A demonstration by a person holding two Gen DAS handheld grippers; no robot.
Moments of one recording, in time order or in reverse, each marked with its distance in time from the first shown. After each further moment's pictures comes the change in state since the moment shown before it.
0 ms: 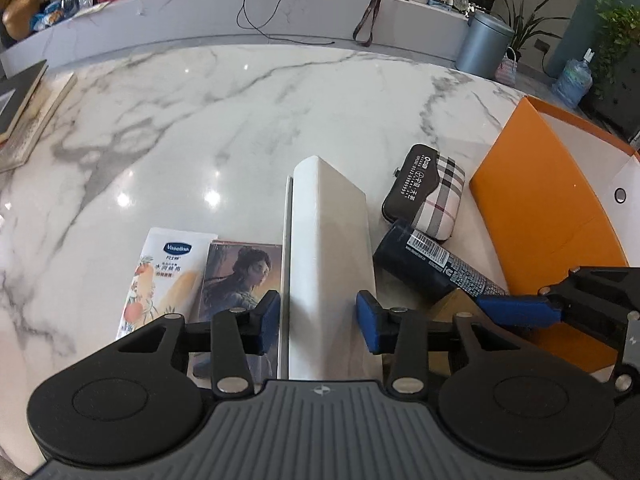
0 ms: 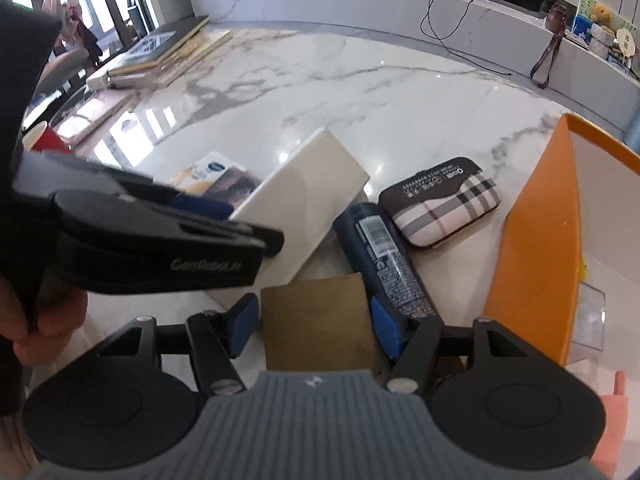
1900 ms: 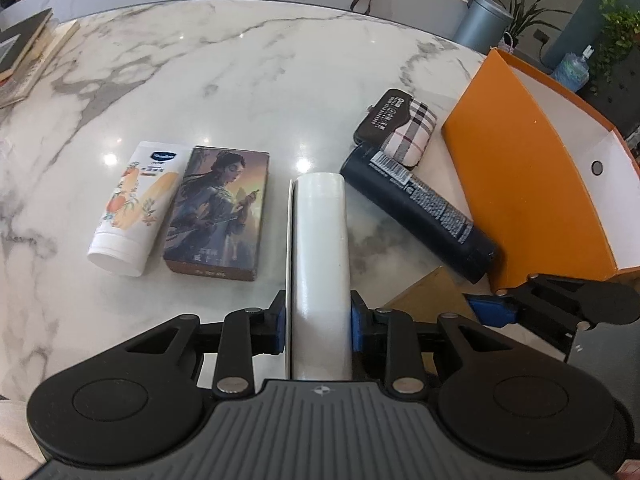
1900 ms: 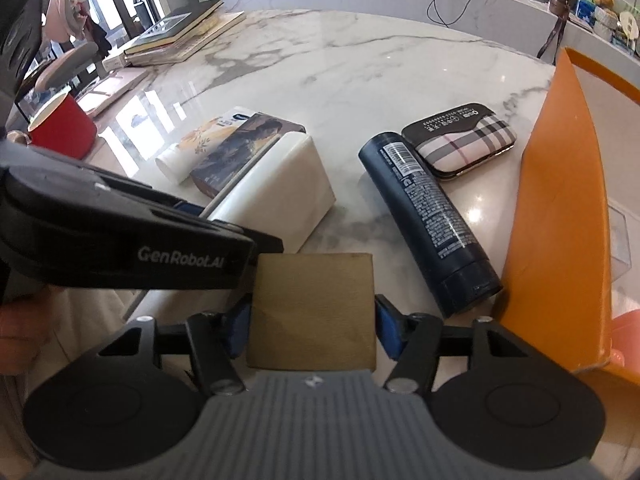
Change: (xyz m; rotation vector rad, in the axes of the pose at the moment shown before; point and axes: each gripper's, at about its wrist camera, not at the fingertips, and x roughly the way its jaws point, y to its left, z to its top) left arm -0.019 -0.012 -0.041 -0.060 0.096 -0.047; right arm -0.005 0.012 -0.046 0.027 0.018 0.040
